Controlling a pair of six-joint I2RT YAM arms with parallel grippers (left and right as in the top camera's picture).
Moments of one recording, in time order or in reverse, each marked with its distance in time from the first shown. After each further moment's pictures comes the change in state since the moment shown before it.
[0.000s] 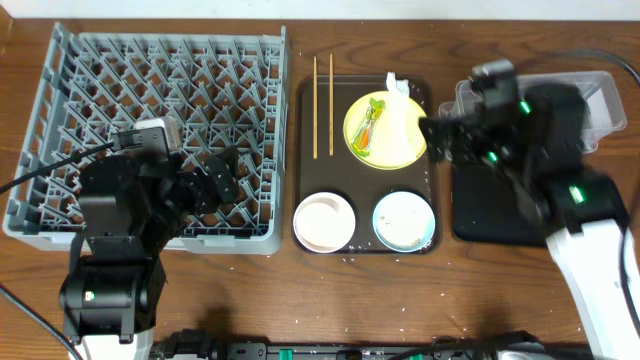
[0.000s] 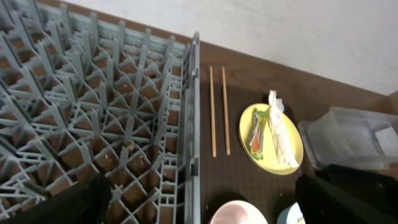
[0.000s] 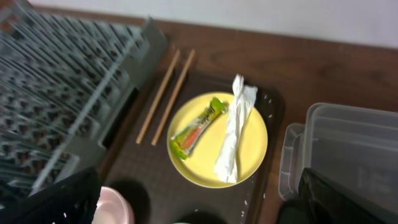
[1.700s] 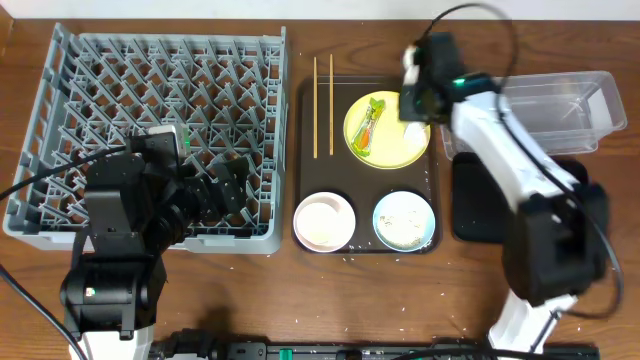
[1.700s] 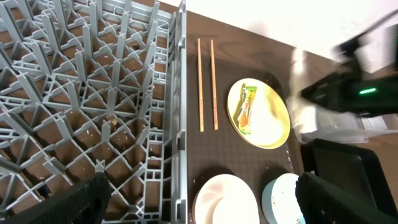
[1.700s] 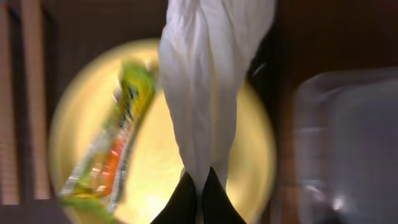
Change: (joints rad) left arm 0.000 0.009 0.001 -0.075 0.075 0.000; right arm 0.074 0.679 0.342 -0.053 0.286 0.240
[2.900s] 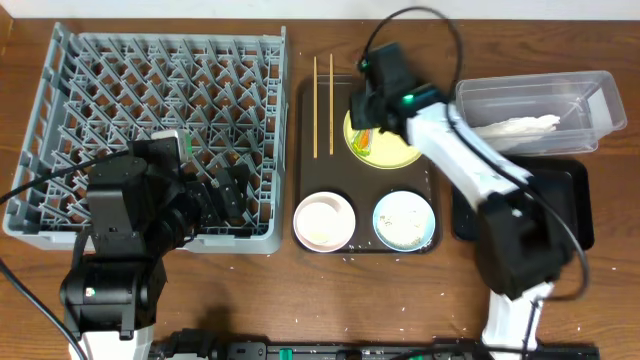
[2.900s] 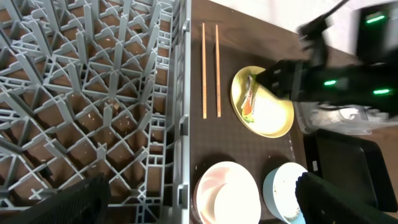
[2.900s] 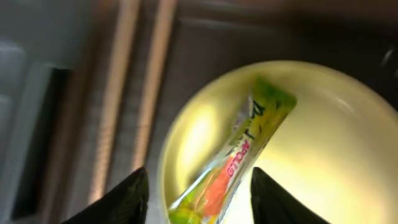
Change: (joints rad) left arm 0.000 0.000 0.000 -0.057 0.000 0.000; right arm 0.185 0.115 0.002 0.163 -0.010 0.026
